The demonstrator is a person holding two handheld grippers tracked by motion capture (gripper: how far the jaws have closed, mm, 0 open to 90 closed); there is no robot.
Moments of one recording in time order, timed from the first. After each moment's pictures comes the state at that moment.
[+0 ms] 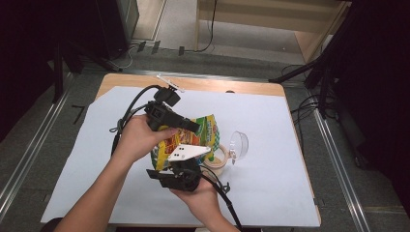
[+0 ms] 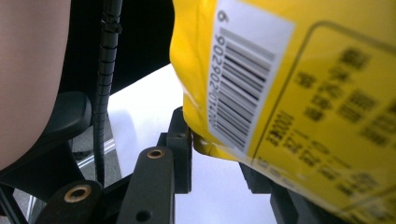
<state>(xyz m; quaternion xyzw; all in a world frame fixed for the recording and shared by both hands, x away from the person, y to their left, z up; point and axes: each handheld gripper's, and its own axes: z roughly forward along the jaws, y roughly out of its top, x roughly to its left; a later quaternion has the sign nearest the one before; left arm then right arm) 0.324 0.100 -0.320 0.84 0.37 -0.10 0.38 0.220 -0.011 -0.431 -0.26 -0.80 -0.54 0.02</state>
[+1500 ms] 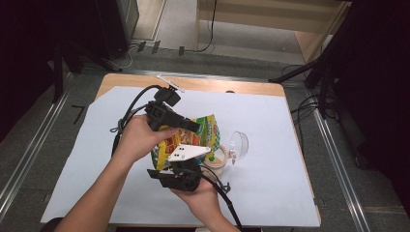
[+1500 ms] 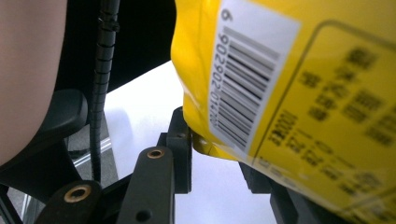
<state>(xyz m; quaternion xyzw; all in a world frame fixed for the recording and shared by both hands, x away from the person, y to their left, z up) 0.325 0.100 -0.321 0.84 0.37 -0.10 0.38 0.221 -0.012 -0.431 -0.26 -0.81 -0.53 0.01</state>
